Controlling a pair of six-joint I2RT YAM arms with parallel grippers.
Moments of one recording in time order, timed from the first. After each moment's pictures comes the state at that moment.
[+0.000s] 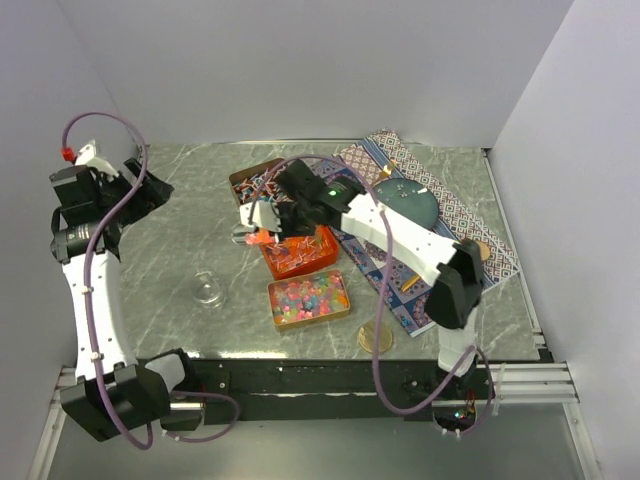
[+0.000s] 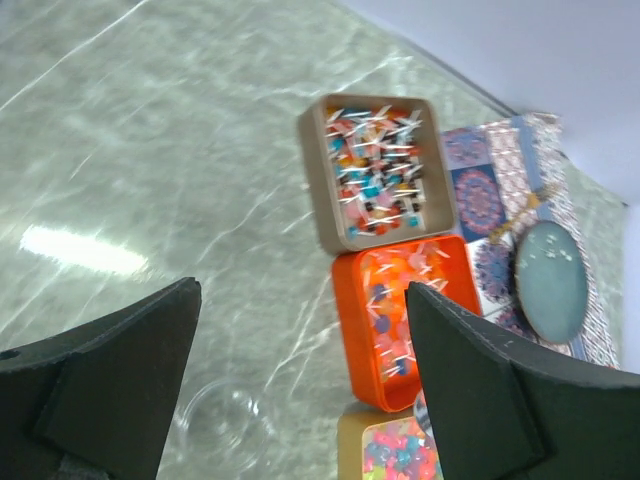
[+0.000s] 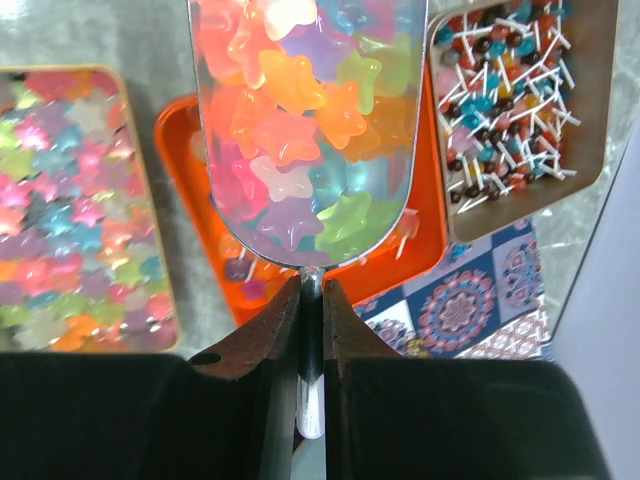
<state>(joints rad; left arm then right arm) 0.36 1.10 1.21 -0.58 0.40 -0.38 0.88 1.89 1.86 -0.90 -0.14 -0.93</state>
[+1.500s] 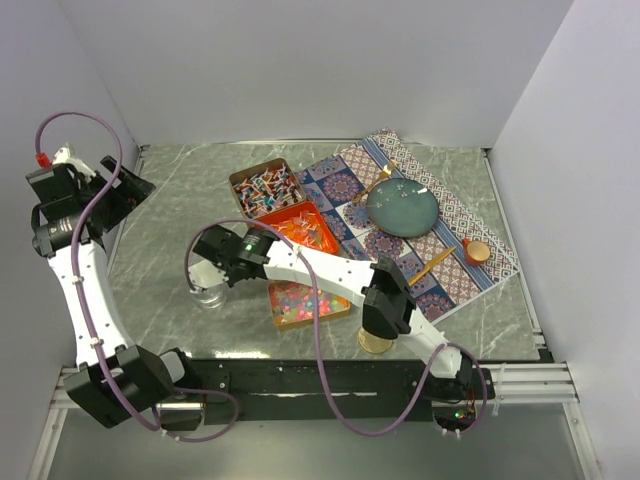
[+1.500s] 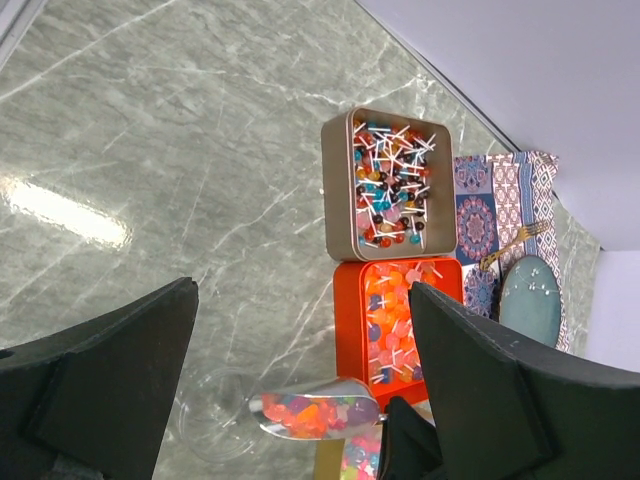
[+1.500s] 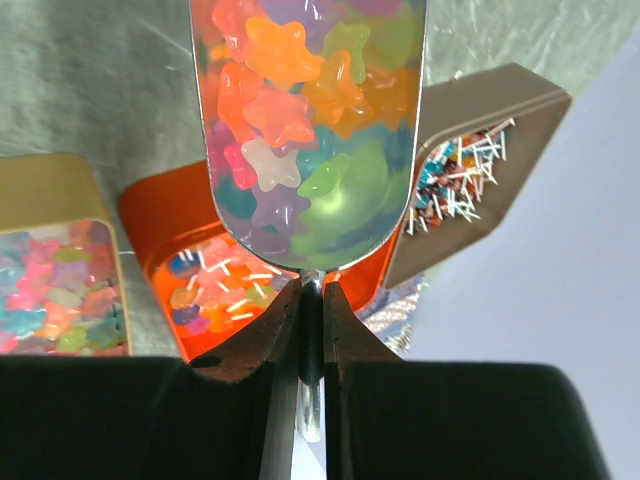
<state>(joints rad) 0.50 1.16 1.29 -0.67 0.43 -0.43 1.20 2.30 2.25 -1.01 0.38 -1.00</state>
